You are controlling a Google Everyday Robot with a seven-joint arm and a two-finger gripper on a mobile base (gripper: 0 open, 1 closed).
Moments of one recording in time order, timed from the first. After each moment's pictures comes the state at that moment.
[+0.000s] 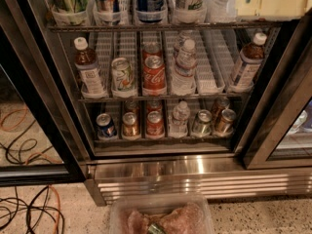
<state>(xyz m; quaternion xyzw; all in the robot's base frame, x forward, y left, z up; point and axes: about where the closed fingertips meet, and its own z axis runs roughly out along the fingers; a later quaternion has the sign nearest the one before) 0.468 -0.200 1.108 -0.06 0.85 0.07 0.52</state>
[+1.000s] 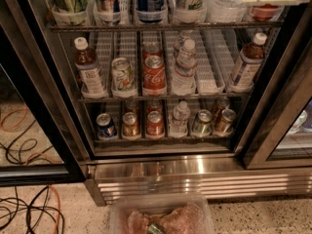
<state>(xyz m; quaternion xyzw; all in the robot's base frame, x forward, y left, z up) 0.455 -0.185 1.134 -0.07 0.84 0.06 0.54</state>
